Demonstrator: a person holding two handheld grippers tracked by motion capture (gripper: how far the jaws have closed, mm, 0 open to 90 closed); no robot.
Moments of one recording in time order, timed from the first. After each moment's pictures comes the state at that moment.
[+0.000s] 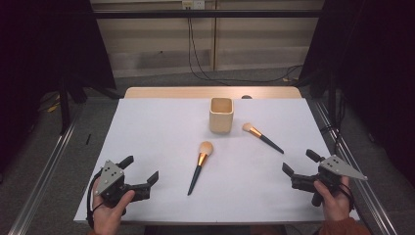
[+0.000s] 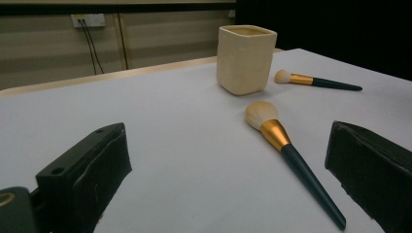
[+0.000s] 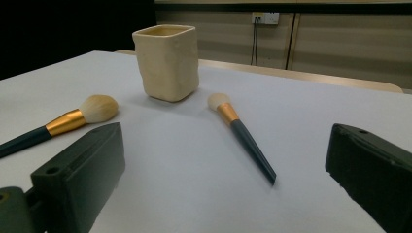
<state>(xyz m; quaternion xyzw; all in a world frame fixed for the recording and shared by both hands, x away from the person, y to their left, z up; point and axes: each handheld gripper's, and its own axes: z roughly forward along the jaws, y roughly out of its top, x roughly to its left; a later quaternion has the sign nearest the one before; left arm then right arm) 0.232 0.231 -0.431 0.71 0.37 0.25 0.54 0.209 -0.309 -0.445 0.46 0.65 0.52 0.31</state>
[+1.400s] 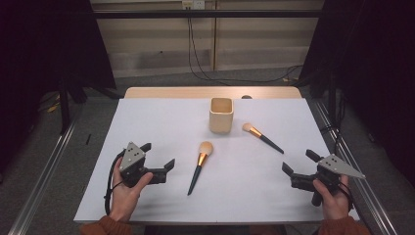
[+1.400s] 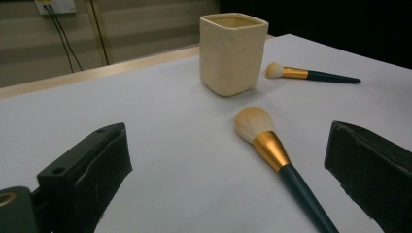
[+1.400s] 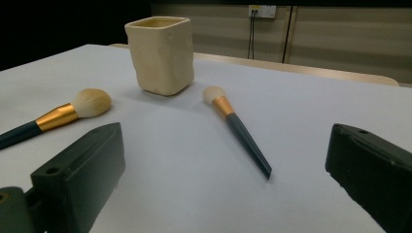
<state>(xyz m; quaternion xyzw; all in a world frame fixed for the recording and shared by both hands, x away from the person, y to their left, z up) 0.277 0.192 -0.427 0.74 0.35 0.22 0.53 0.213 -0.310 -0.448 0.47 0.65 0.51 0.31</state>
